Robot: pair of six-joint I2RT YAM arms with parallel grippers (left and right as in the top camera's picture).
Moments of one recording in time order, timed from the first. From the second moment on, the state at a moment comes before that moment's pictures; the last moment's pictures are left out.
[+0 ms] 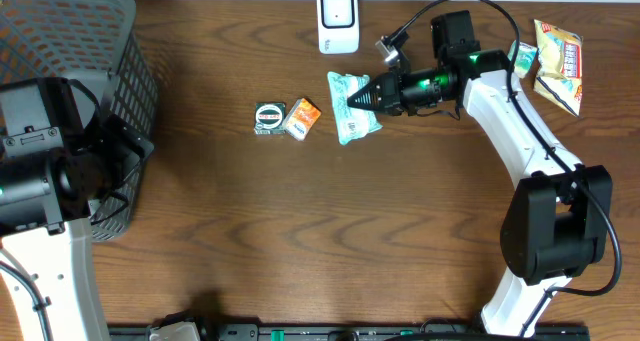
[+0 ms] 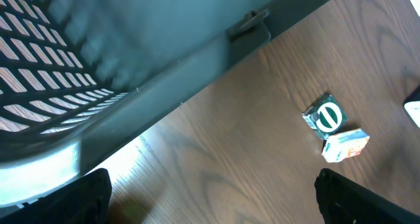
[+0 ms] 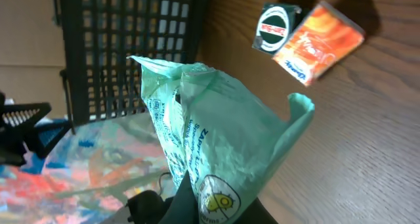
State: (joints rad) left arm 0.25 1.23 1.56 -1.45 -0.06 -0.64; right arm 0.20 1.95 1.58 -0.78 -1.06 0.25
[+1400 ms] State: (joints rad) left arm 0.25 1.23 1.56 -1.45 -0.06 -0.64; right arm 0.22 1.95 1.56 -0.64 -0.90 0.32
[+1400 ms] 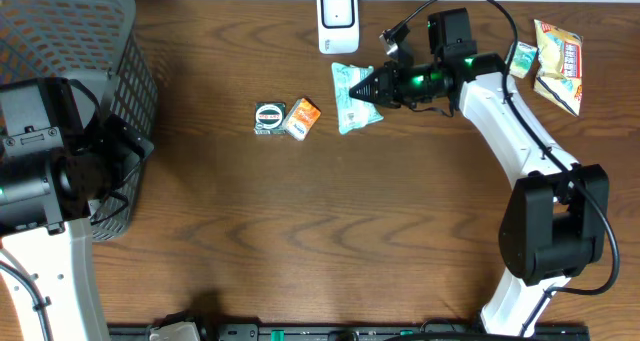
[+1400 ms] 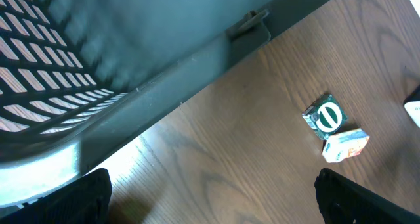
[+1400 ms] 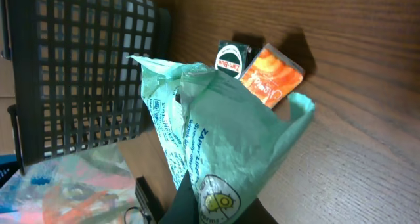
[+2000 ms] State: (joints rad) left arm 0.25 1.23 1.56 -1.45 -0.06 -0.64; right arm 0.27 1.95 1.56 -0.64 -0.88 0.32
